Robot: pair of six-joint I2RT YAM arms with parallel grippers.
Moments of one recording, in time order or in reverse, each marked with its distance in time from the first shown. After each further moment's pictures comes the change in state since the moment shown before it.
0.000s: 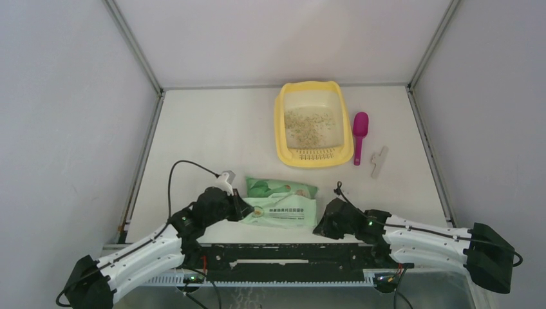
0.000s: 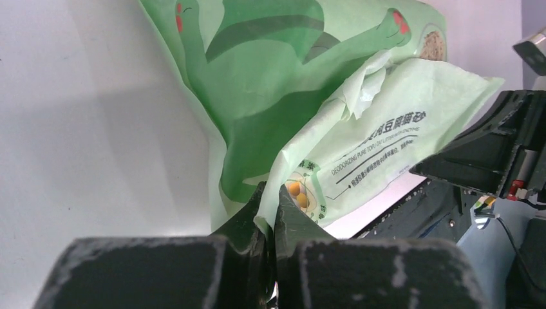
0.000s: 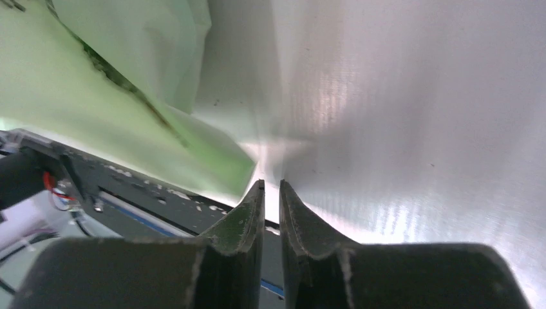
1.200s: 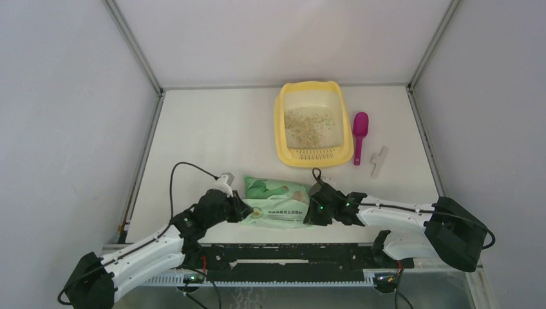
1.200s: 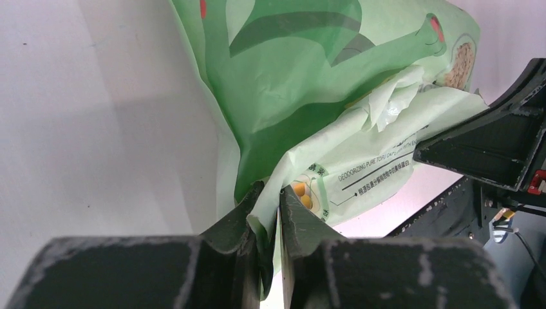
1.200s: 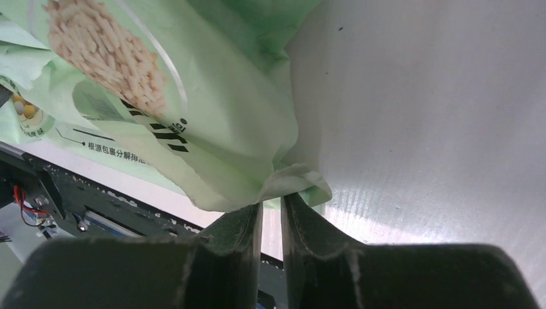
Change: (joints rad) left arm 0.003 0.042 -0.052 0.066 -0.032 -0.009; right arm -0.096 0.375 0.218 0.062 -0.072 -0.234
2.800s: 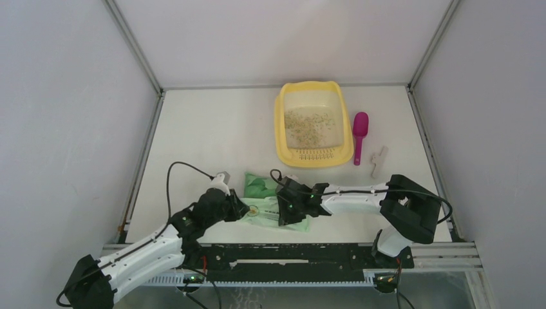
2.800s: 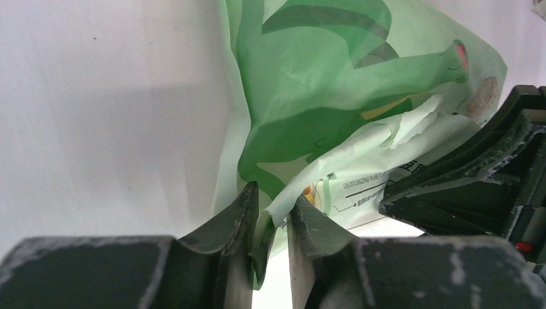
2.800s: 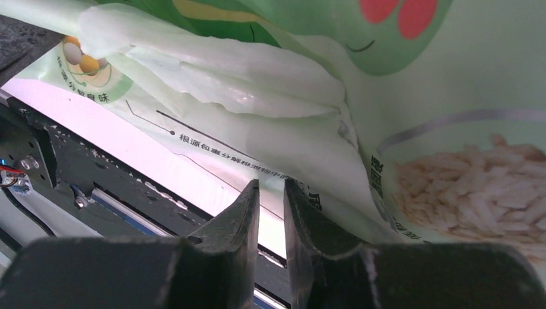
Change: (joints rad) left arm 0.003 -0.025 0.040 -0.115 -0.085 -0.038; right arm 0.136 0.357 0.332 -0.003 -0.062 -0.177
